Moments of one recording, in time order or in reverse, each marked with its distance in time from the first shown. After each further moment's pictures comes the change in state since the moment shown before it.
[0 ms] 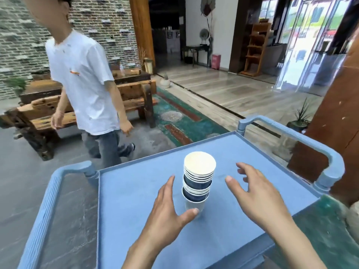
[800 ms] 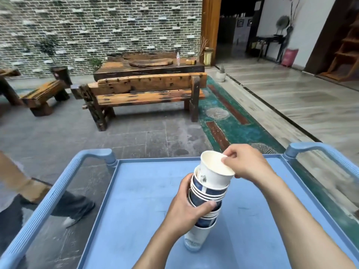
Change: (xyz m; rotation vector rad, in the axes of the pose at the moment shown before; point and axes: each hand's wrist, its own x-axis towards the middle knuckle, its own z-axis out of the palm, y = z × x) left_hand 0.112 0.032 0.055 -0.440 0.243 -0.117; right_hand 0.227 -0.034 0.021 0.035 -0.414 -0.232
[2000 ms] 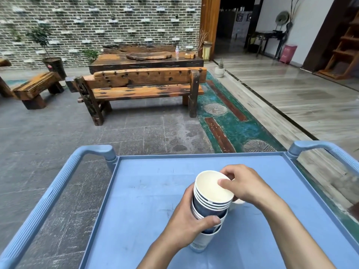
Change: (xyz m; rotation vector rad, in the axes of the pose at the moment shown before) left_hand -0.006 -0.033 -0.013 -0.054 -0.100 -0.005; right_hand -0.020 0.009 0.043 0.034 -0.153 -0.051
